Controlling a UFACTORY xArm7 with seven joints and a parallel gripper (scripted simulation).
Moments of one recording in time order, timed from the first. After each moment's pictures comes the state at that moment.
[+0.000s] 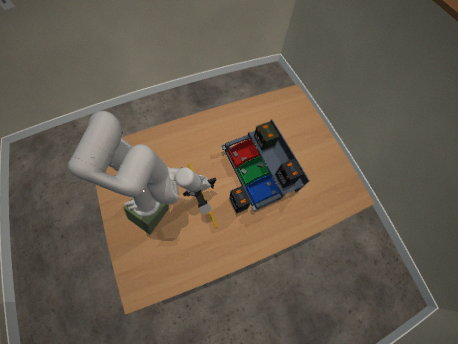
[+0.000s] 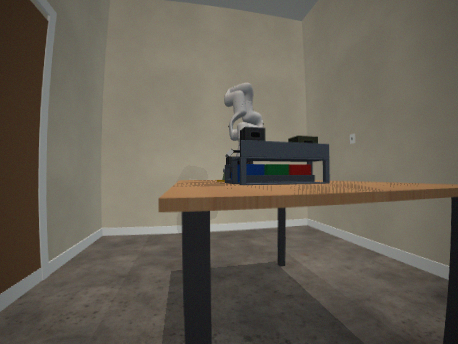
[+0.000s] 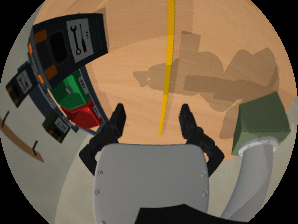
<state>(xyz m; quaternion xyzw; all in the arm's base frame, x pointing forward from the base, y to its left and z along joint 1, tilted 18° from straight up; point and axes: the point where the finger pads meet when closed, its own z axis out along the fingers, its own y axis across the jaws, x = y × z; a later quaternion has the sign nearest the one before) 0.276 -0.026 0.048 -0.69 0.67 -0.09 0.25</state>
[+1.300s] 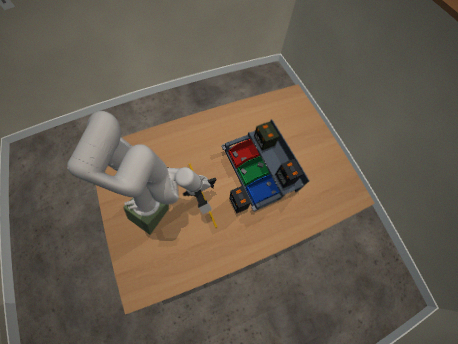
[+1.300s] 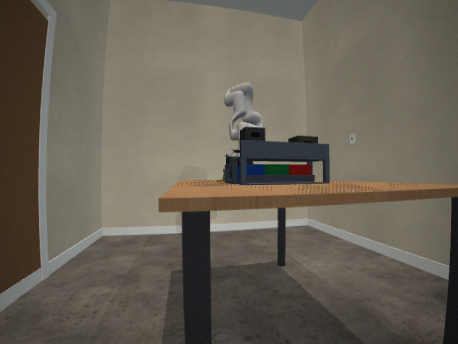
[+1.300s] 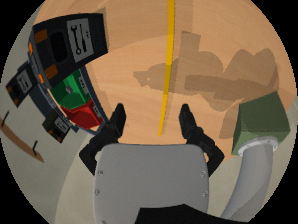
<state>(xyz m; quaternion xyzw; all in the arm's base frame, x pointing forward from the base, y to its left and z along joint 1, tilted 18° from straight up) 0.275 -0.025 0.048 -0.69 0.67 -0.09 0.25</state>
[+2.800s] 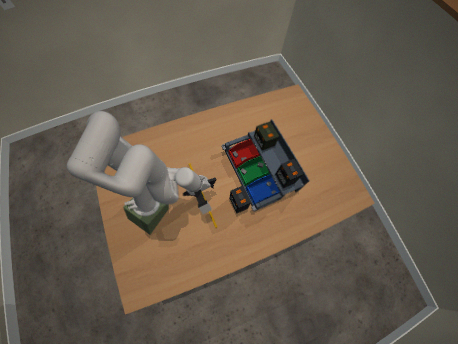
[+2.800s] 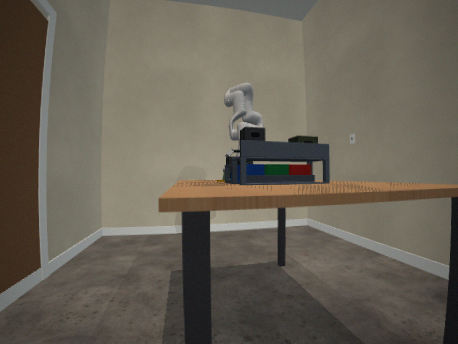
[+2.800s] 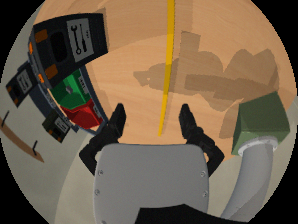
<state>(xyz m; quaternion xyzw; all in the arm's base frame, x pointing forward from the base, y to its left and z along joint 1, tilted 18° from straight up) 0.275 -0.025 0.049 -0.69 0.67 -0.09 0.25</state>
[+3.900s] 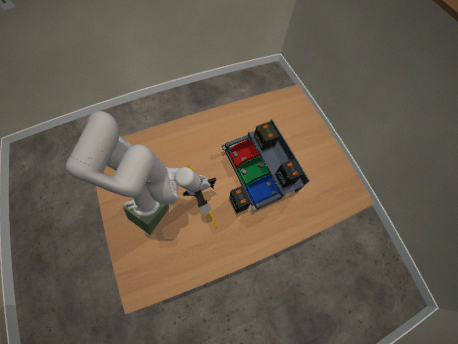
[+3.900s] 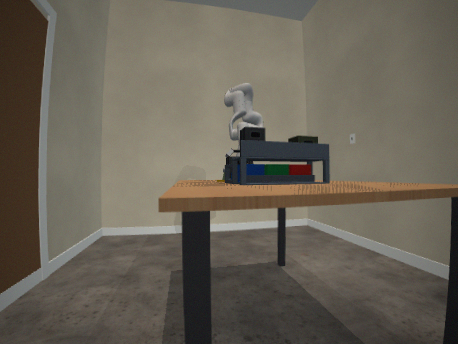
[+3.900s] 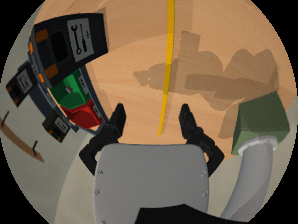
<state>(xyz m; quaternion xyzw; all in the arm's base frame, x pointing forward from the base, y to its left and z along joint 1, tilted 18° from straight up) 0.275 -0.025 0.049 -0.69 0.67 -0.09 0.25</state>
